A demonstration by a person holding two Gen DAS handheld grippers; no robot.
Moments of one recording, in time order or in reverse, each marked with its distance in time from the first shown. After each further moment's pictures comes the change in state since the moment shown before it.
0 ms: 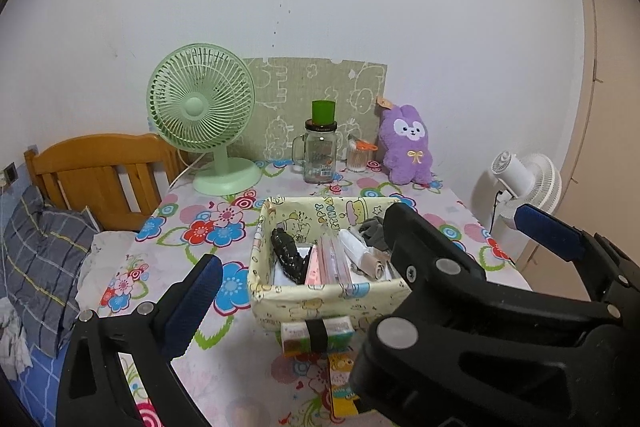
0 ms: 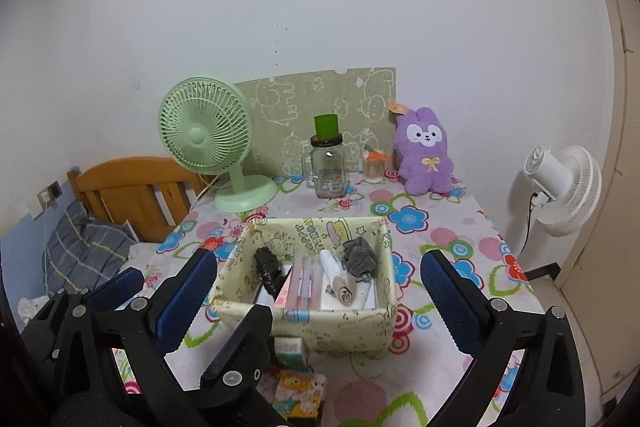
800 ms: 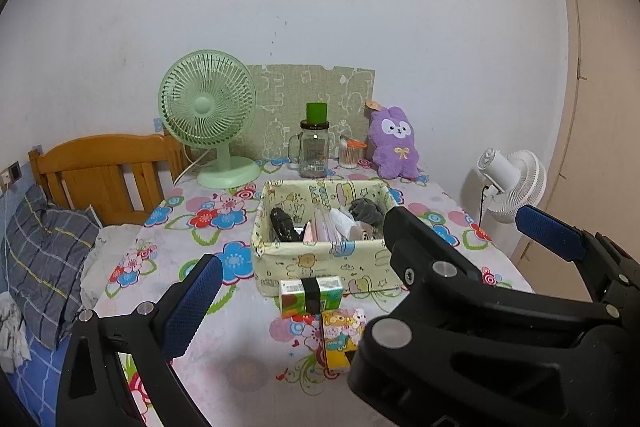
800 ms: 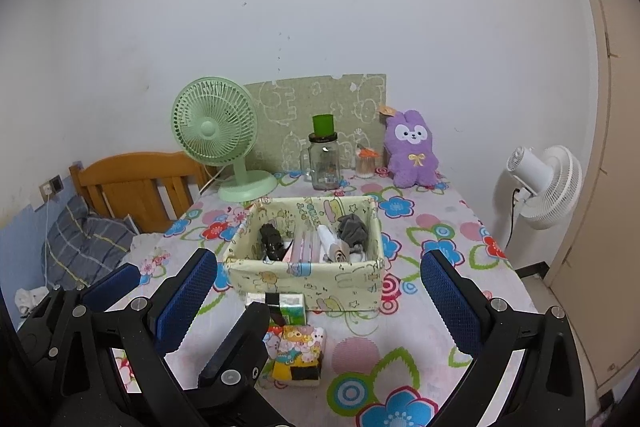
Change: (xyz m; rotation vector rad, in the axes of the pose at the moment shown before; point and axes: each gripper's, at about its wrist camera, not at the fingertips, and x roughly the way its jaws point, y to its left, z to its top) left arm -0.045 -0.004 -0.040 0.011 -0.036 -0.018; right arm -0.051 0.008 -0.038 -0.007 -0.024 -0.032
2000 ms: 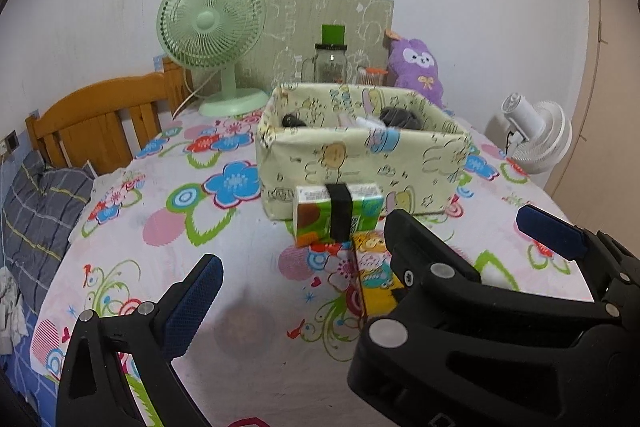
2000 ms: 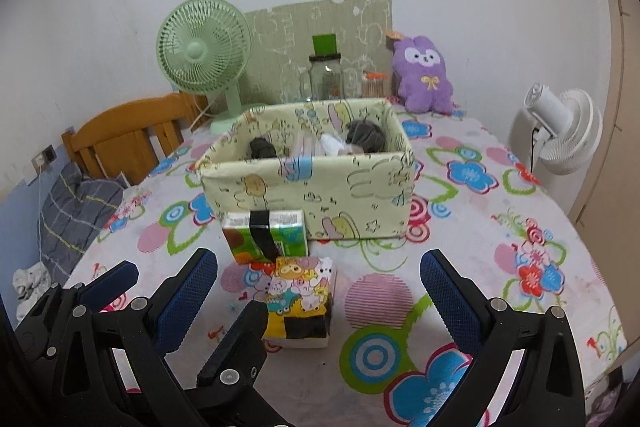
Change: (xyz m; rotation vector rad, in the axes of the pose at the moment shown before) left arm 0.066 0.020 -0.071 -0.002 0.166 0.037; right arm 0.077 0.002 -0.079 0.019 0.180 0.018
